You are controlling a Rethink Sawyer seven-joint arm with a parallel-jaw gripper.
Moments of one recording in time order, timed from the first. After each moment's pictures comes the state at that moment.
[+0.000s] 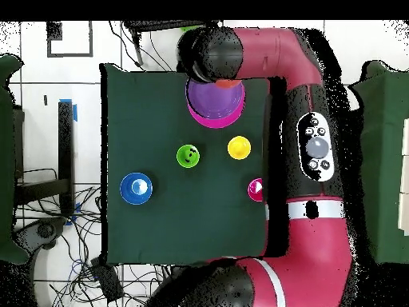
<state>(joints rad) -0.43 -0.50 0.52 0.92 -0.47 0.90 2.32</state>
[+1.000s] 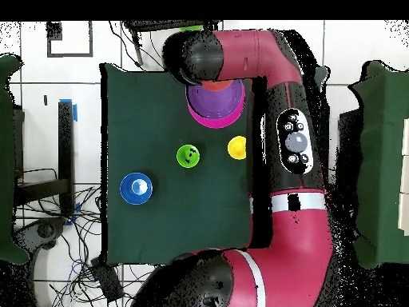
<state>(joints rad) -0.38 -0.47 0.51 0.91 -0.48 0.89 2.32</state>
